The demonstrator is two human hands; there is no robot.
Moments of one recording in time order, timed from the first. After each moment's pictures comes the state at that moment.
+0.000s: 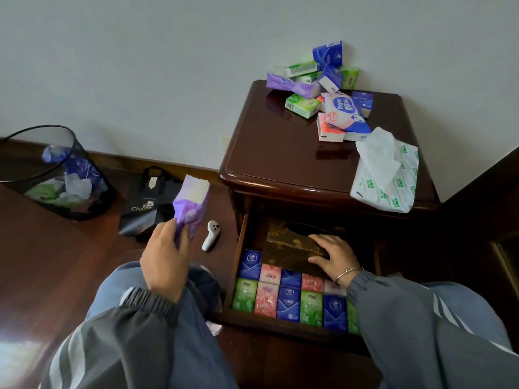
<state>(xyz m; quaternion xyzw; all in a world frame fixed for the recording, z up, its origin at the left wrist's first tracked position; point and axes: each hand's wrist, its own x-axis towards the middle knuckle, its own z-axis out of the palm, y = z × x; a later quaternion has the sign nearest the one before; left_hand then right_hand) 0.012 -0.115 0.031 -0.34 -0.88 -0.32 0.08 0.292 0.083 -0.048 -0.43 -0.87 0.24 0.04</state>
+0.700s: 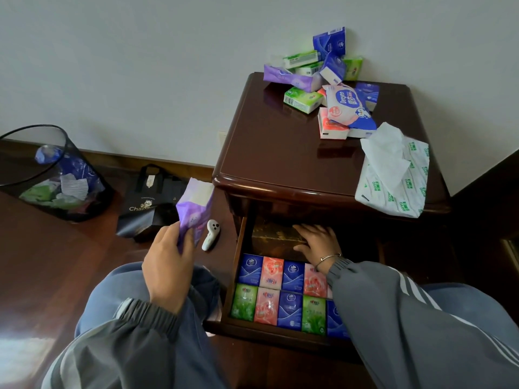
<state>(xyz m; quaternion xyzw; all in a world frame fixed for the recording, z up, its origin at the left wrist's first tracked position) 0.021 -0.099 0.037 -0.35 -0.88 -0.32 0.04 0.237 0.107 -0.069 -0.43 -0.89 0.13 -0.06</state>
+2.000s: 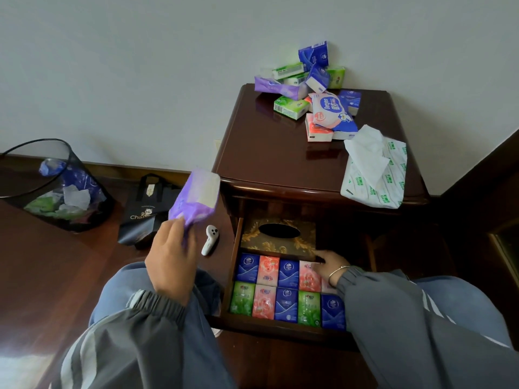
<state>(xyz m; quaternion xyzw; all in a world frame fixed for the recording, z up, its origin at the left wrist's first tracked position) 0.033 -0.101 0.041 -0.41 -0.83 -0.35 0.16 0.286 0.070 -0.044 -0.58 -0.71 0.38 -0.10</state>
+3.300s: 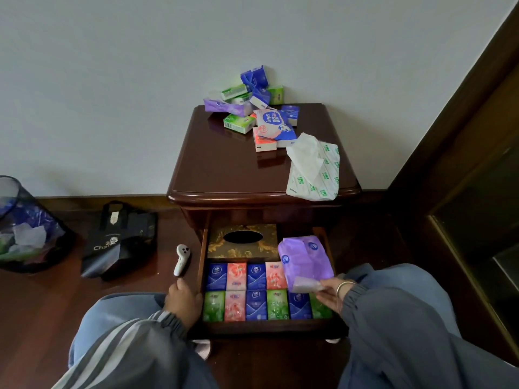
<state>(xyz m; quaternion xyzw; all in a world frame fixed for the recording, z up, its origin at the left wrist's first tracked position) 0.077 -0.100 -0.036 -0.36 -0.89 -0.07 -0.26 0.376 0.020 -0.016 -0.68 -0.14 0.69 0.22</state>
